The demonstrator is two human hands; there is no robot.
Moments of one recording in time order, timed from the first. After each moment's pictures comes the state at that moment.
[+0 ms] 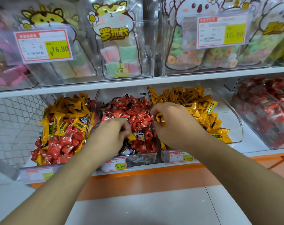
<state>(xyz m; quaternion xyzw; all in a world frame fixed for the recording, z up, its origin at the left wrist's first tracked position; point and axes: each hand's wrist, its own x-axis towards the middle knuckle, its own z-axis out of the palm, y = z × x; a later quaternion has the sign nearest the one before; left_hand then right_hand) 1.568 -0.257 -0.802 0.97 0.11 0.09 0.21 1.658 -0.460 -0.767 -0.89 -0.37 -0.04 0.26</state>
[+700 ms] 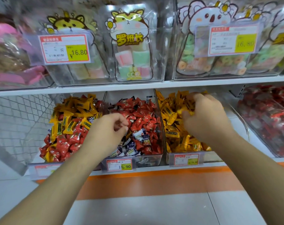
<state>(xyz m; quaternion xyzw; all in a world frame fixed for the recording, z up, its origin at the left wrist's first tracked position) 1.555 -0.246 -0.784 0.93 0.18 0.14 0.29 1.673 -0.486 -0.745 -0.95 -0.18 -0.10 0.23</state>
